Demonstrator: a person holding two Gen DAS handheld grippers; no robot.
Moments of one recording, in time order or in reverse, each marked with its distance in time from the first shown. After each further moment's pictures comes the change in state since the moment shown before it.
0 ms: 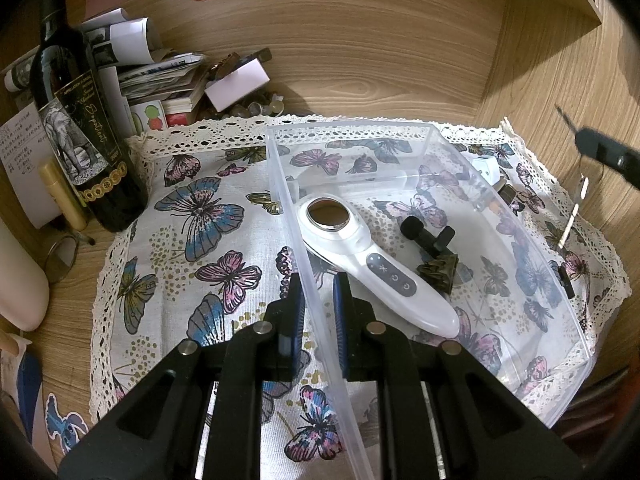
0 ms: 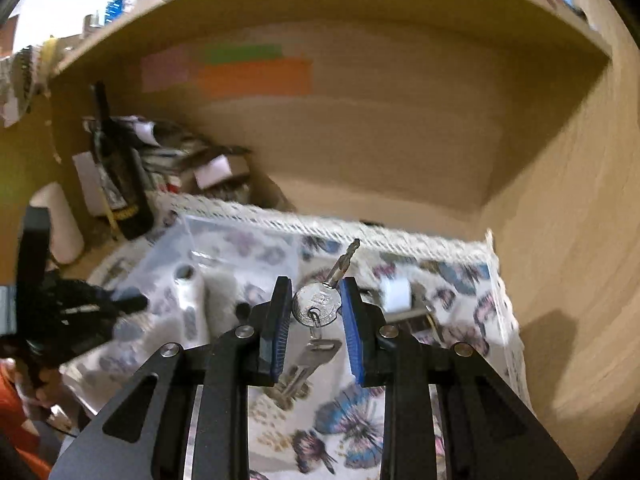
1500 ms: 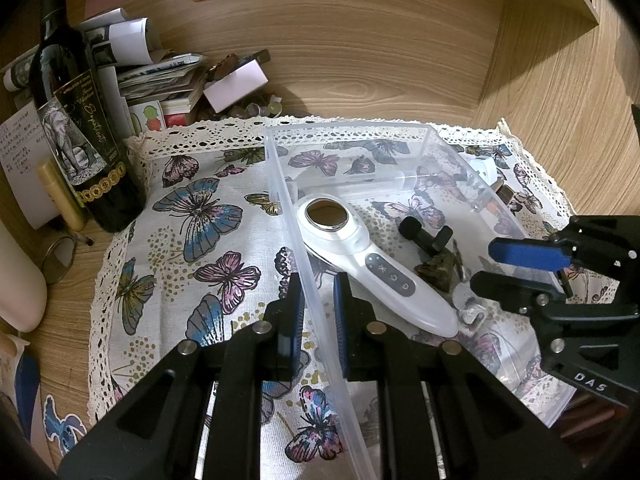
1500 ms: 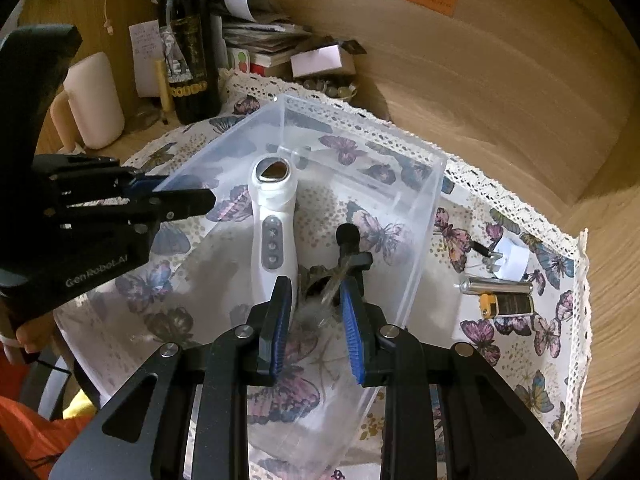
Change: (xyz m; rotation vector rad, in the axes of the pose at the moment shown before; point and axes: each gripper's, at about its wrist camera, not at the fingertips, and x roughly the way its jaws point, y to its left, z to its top) left arm -0.001 -0.002 0.000 0.003 -0.006 -0.001; right arm 0.061 0.080 -0.037 -0.231 0.284 0.130
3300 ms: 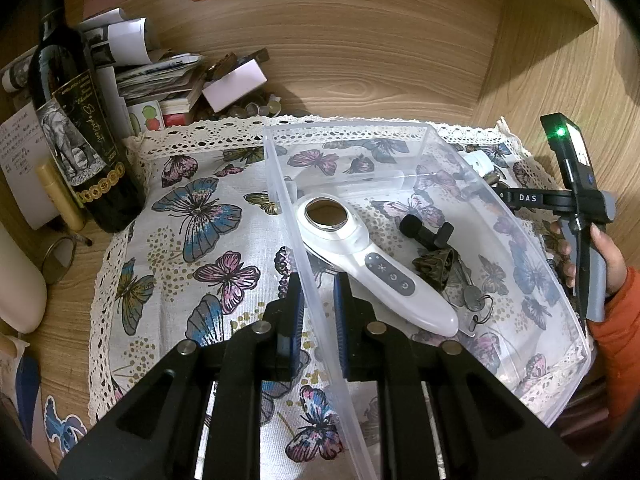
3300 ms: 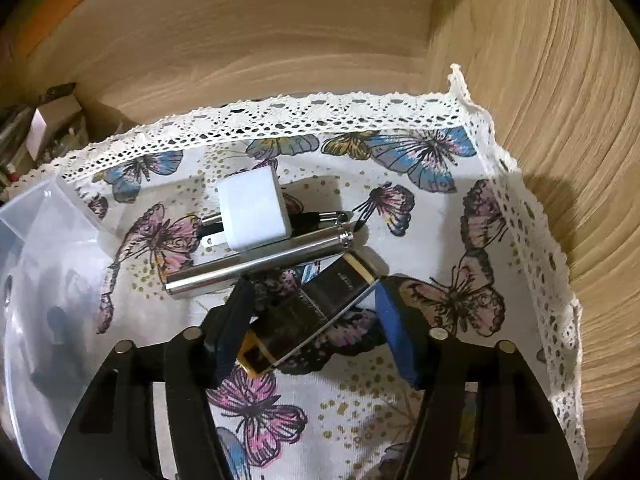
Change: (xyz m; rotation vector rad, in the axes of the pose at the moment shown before) left arm 0.000 -0.001 0.000 -0.001 -0.003 0.001; right arm 0.066 -0.199 -0.038 0.549 0.091 -0.233
